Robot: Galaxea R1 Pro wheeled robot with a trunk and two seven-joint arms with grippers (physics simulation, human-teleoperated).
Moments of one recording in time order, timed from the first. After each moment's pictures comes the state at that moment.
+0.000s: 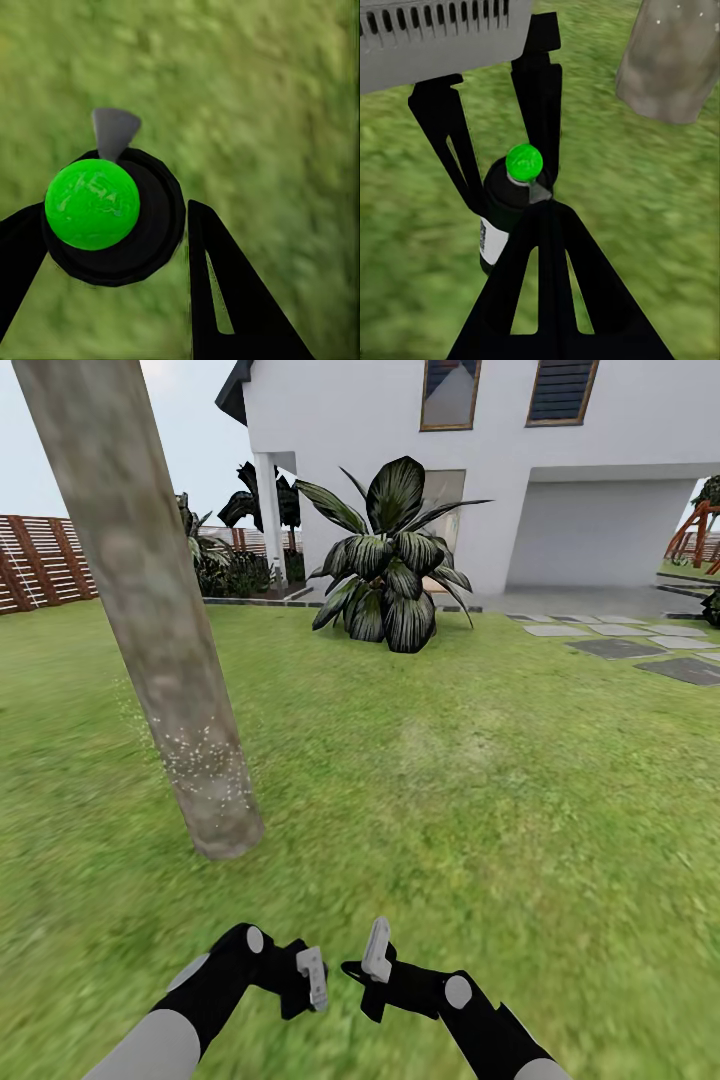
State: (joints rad) left arm -0.58 -0.06 -0.15 -0.63 -0.88 0.05 -0.94; right arm -0.49 0.11 0.22 -0.57 0.50 -0.42 0.66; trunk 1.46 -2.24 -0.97
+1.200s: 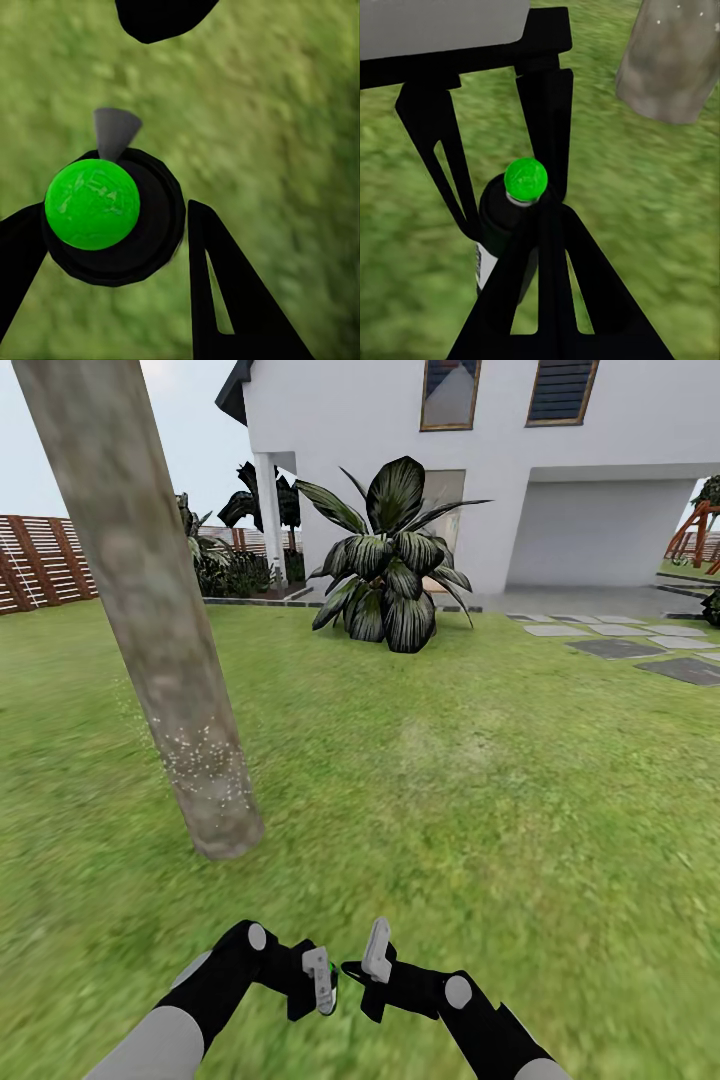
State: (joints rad) left arm -0.59 -0.06 -0.15 -0.63 -0.85 0.00 -1.00; right arm -0.49 0.11 0.22 -0.57 0.50 -0.42 0.66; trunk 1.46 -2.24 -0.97
